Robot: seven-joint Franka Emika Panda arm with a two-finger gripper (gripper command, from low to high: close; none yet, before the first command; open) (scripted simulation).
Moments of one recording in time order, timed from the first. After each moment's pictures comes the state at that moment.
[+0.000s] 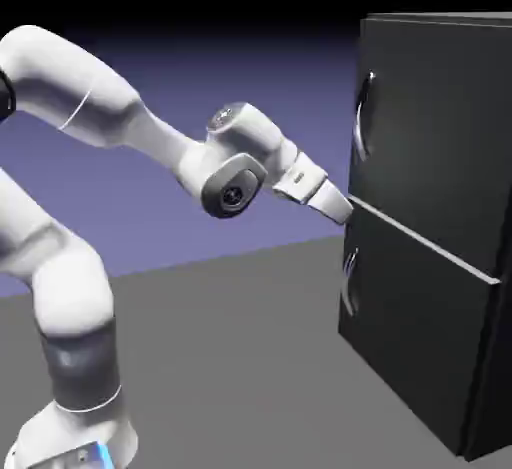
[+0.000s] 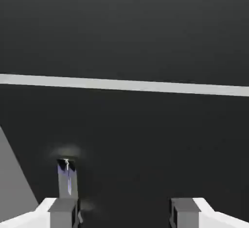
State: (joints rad) arm -0.05 -0.63 0.05 -2.80 0.12 3.00 0.70
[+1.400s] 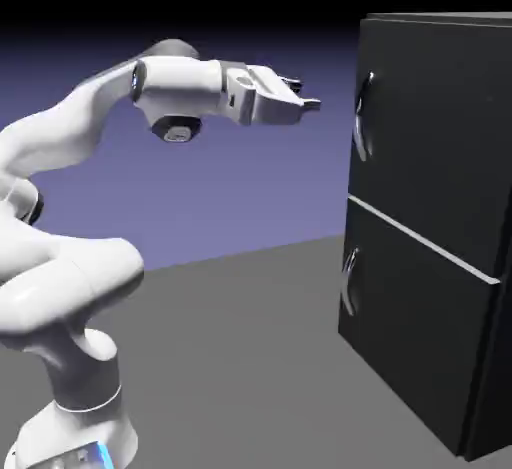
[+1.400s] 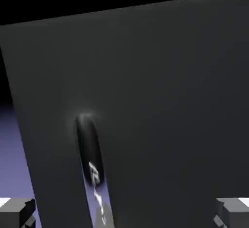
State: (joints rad) arm -1.08 -1.54 0.89 -2.59 1.94 2.47 -0.01
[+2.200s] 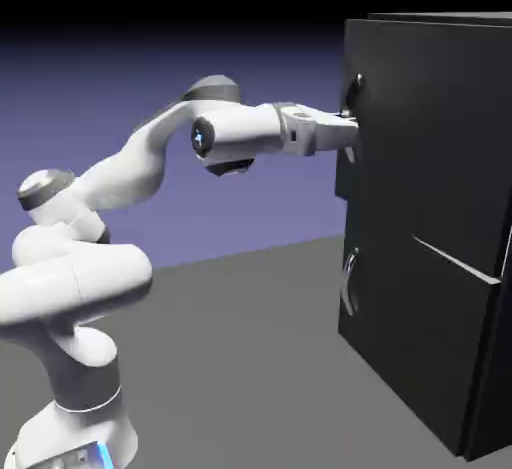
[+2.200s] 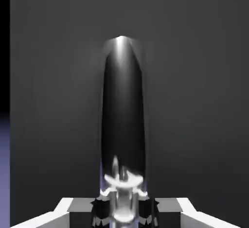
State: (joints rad) arm -1.33 -1.70 1.01 -2.65 2.49 2.06 -0.36
